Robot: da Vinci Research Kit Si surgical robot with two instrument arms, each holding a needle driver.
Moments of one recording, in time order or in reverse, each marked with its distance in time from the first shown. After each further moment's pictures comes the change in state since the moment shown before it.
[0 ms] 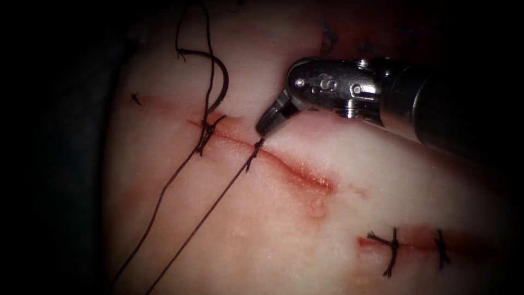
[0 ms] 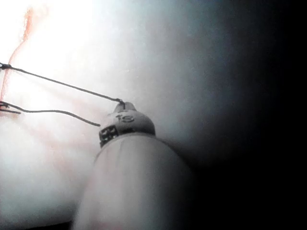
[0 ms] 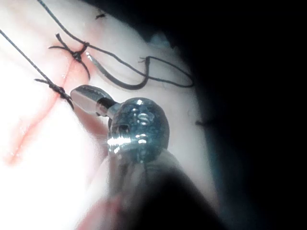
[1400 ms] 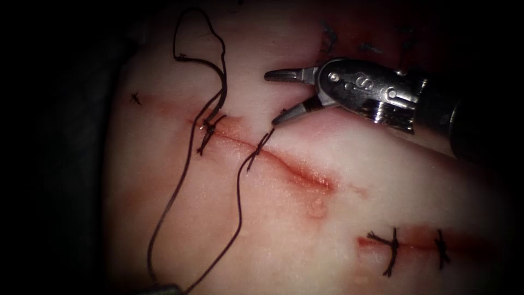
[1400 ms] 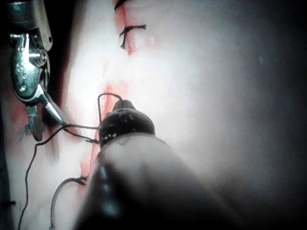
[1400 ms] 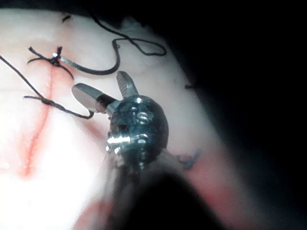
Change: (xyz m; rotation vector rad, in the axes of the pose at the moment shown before) right arm 0.002 -0.004 -0.005 -0.509 0.242 0.201; left arm 0.015 -0.011 -0.001 0.092 0.104 0.103
